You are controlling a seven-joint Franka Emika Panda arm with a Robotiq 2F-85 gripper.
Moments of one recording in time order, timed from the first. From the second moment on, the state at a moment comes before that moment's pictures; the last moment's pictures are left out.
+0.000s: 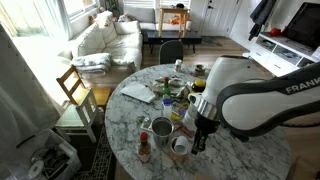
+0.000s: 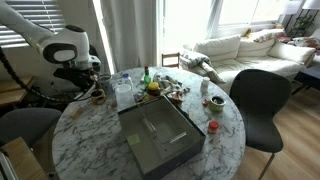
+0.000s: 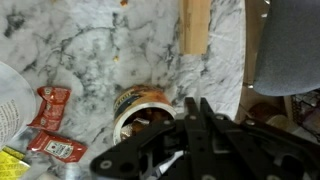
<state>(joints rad) 0.13 0.08 0.17 -2.39 0.37 2.45 -0.54</state>
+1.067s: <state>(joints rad) 0.17 0.14 0.16 -2.32 -0.20 2.44 -0.14</state>
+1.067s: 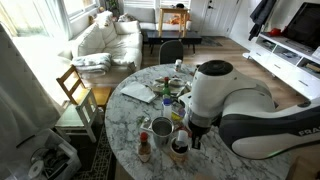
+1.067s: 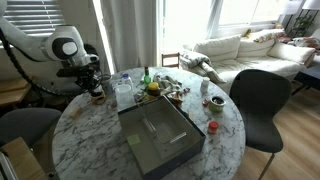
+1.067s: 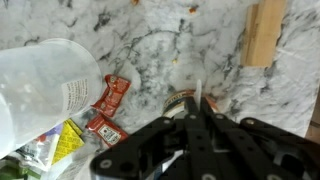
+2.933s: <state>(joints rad) 0.26 0.16 0.17 -2.27 -0.52 2.25 0.09</state>
